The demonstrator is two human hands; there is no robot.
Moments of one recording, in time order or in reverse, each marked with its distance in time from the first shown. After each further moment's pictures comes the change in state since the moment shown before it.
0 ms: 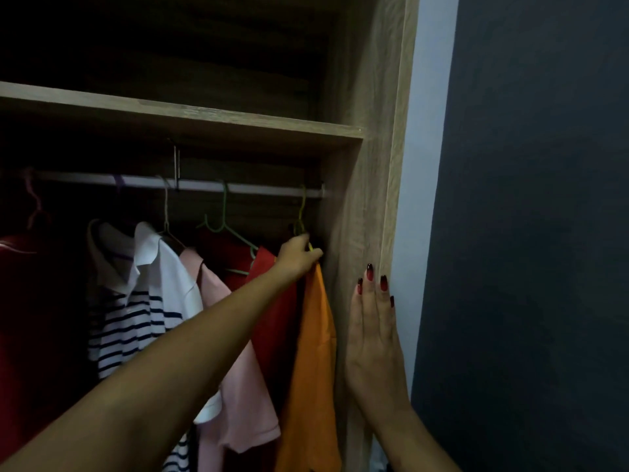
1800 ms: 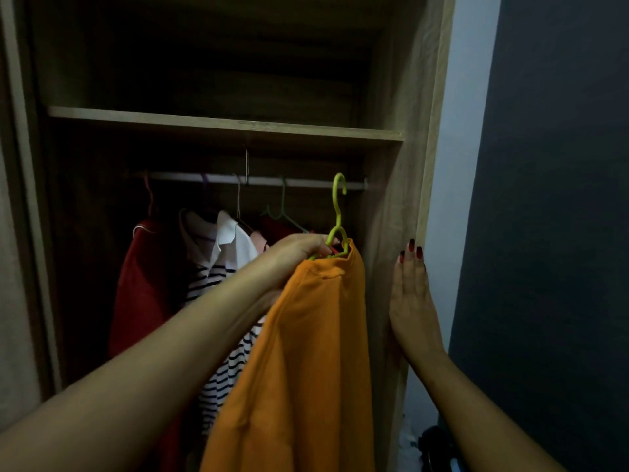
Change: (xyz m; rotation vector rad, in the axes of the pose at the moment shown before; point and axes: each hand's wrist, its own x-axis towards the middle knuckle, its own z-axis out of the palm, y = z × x) left_hand -0.194 0.048 -0.121 -0.505 -0.170 -0.132; right_hand 0.008 -0.005 -0.023 -0.164 -0.133 -0.039
